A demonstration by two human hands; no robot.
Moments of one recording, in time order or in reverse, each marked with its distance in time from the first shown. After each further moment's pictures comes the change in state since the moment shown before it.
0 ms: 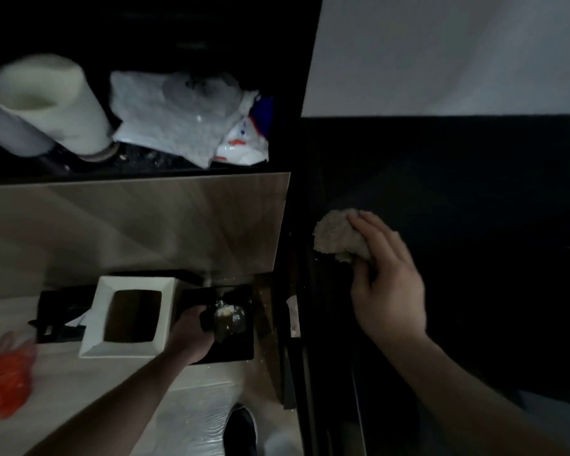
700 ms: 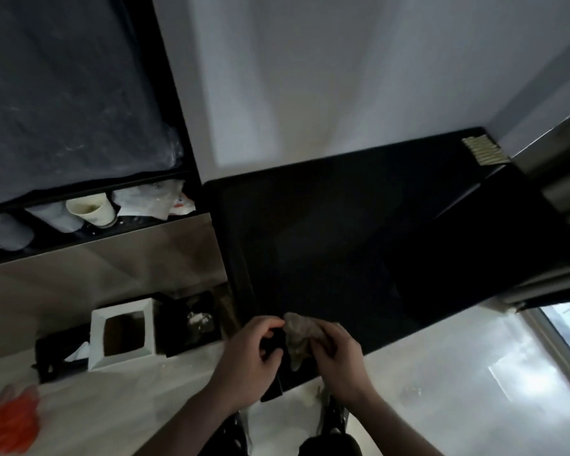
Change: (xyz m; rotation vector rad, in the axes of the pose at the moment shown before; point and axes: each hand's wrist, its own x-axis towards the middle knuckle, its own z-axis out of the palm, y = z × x) left_hand -0.430 0.170 -0.068 -0.145 -0.180 0.756; right_hand -0.234 -0.089 -0.211 0.266 -0.118 0.477
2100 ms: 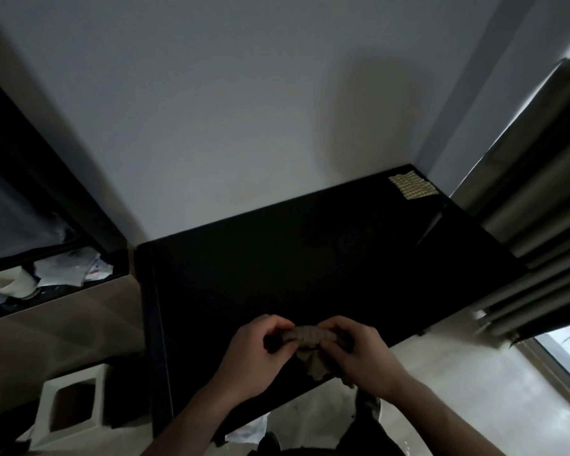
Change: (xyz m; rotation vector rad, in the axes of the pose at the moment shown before) left_hand 0.079 0.228 0.153 0.046 0.033 0.118; right_hand 0.037 0.061 -0.298 -0.038 -0.138 -0.192
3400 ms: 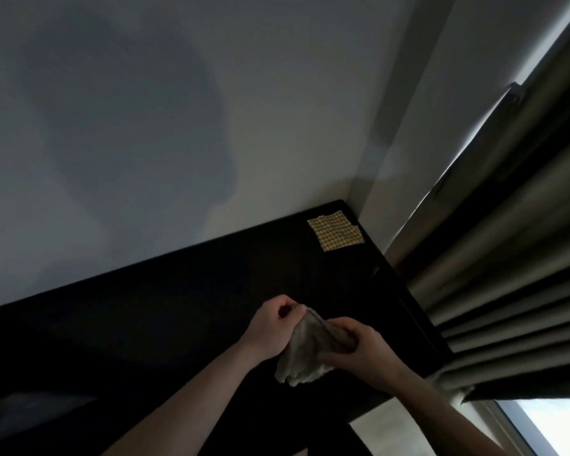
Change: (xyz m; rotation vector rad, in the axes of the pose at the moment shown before) left_hand 0.379 0.216 0.254 -0.164 -0.111 -0.254; right_hand 0.180 0.236 -0.376 0.089 -0.095 0.133
